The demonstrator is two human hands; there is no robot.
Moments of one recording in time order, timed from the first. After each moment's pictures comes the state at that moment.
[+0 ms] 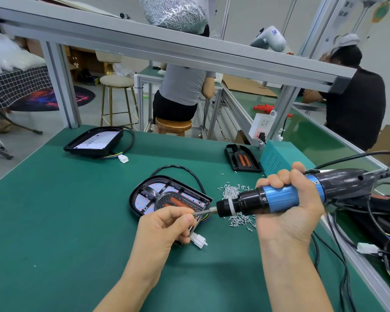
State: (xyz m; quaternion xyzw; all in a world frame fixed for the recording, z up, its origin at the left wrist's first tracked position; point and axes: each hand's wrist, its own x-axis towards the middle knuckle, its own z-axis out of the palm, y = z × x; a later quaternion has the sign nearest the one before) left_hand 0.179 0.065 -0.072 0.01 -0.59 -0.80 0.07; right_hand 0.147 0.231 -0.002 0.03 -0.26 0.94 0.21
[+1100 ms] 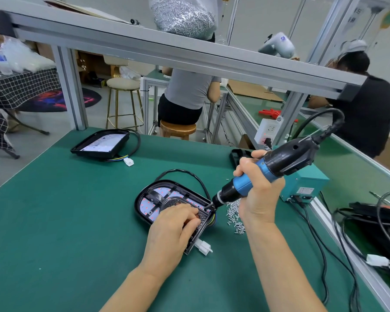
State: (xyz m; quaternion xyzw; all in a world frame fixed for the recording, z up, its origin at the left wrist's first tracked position) left_hand 0.147 0.061 -0.110 -0.11 -0.87 -0.43 0.22; right_hand 0.090 0.204 -0.017 0.06 -0.52 0.81 0.28
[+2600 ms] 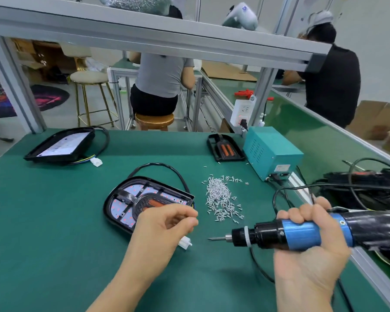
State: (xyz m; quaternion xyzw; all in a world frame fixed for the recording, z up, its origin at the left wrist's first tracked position) left_hand 0.164 0.083 -0.058 -0.06 -0.75 -0.65 0.02; right_hand 0.184 0.272 -0.041 -0.06 -0.30 0.88 0.35
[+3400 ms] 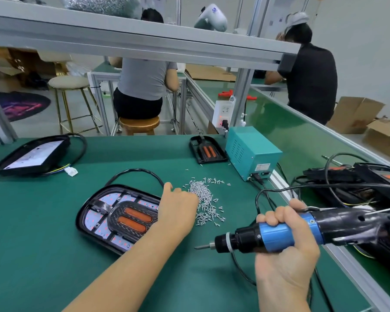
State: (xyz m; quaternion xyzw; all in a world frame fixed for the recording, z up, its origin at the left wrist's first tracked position) left_hand 0.072 0.163 -0.080 -0.20 -0.98 0.06 0.05; right_hand 0.183 0.288 -0.050 -0.08 -0.32 0.87 0.36
